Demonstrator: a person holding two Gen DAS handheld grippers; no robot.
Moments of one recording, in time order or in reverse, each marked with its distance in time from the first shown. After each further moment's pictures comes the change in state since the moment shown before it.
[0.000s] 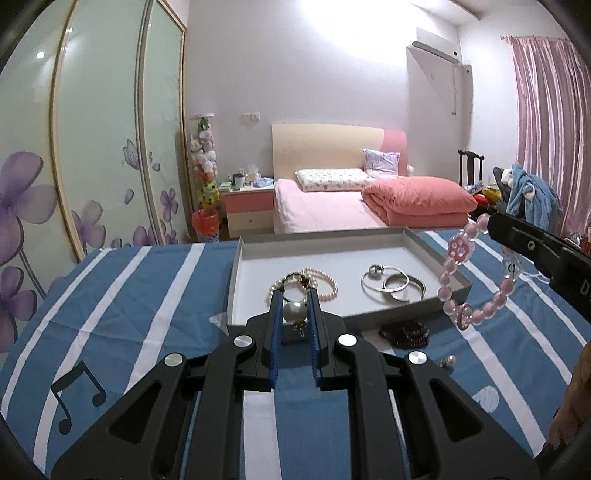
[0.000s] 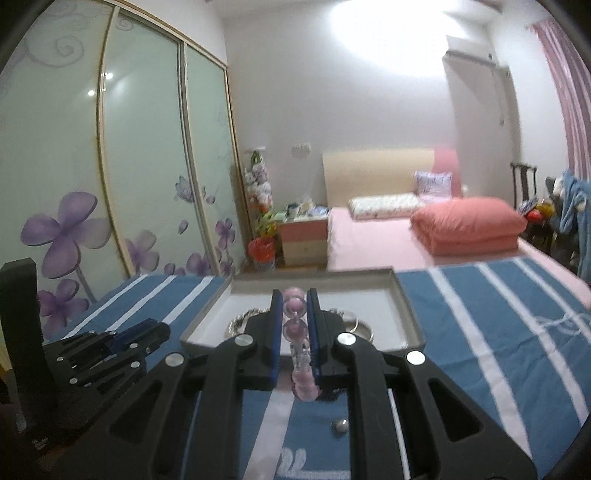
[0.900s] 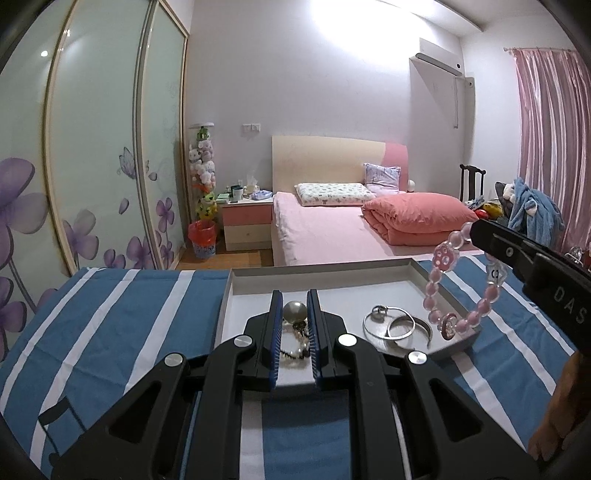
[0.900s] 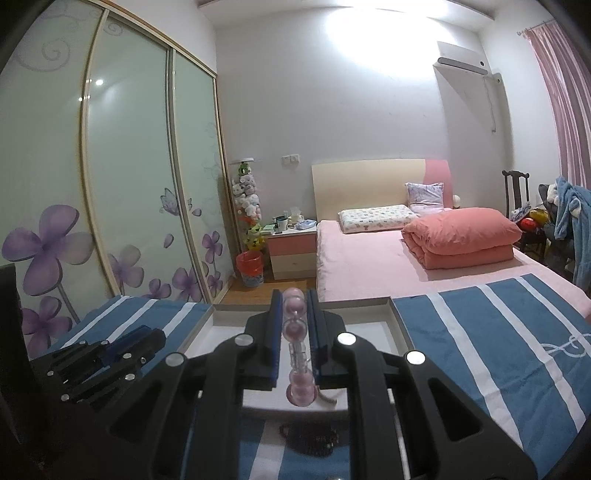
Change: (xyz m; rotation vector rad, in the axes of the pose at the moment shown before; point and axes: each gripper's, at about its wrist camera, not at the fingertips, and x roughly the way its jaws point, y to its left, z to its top) left arm 0.038 -0.001 0.028 -0.025 -0.039 -0.011; right arm 0.055 -0.008 0.030 0.016 -0.027 -0.041
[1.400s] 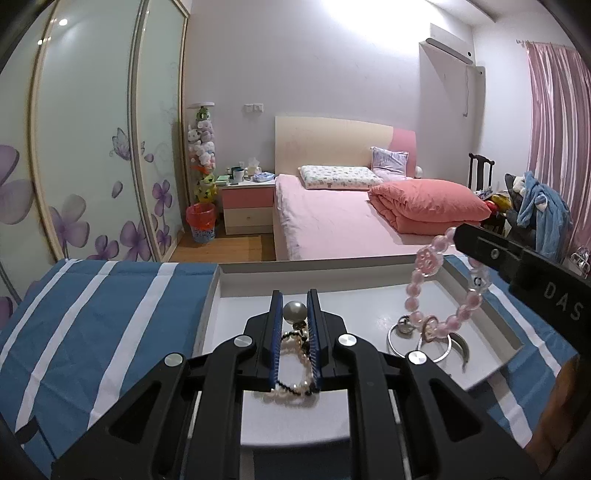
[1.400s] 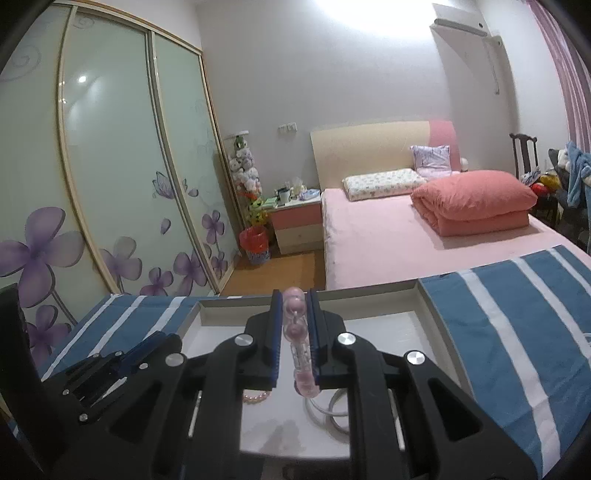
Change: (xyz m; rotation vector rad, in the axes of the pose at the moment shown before) left arm 0.071 -0.001 0.002 -0.009 0.071 0.008; right arm 0.093 -0.013 -0.003 0.080 0.132 0.031
